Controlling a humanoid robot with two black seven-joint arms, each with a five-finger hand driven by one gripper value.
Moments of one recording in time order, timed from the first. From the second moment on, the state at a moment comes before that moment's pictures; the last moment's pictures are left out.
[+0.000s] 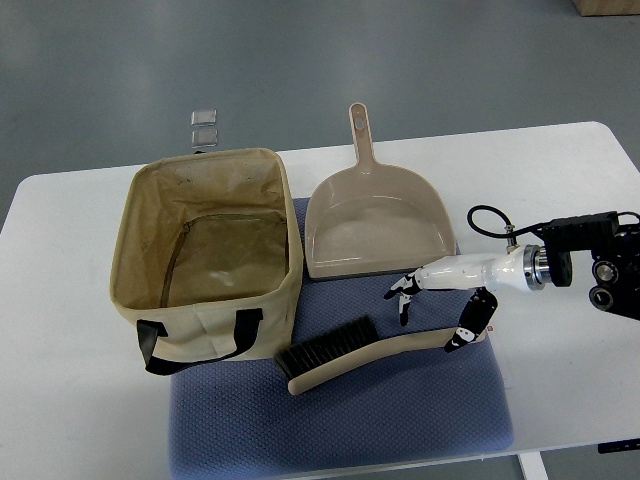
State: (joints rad) left arm -0.01 0.00 -0.21 -0.16 -0.06 -0.02 -0.03; right arm 0.98 -0.69 -0.02 1.33 -1.40 0.18 0.39
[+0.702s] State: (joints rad) left arm -0.01 0.00 -0.21 -0.16 -0.06 -0.02 -0.04; right arm 0.92 -0.70 0.02 1.33 -1.47 0.14 0.35
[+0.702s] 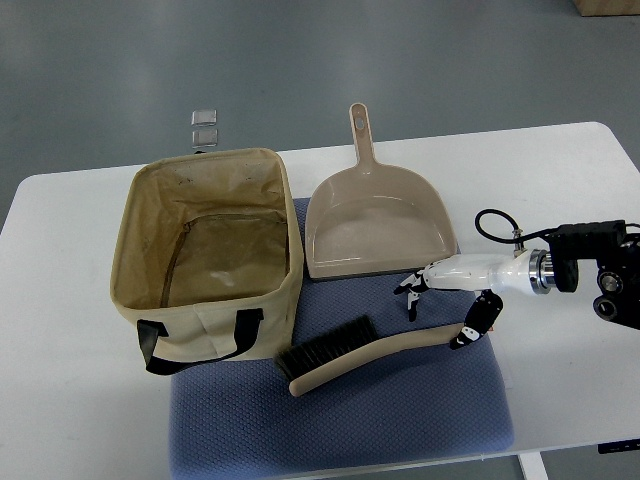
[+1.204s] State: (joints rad) left arm -0.01 0.00 -0.21 -0.16 -0.06 -0.02 -0.04; right arm 0.91 -0.67 0.02 1.32 -1.48 0.13 0.35
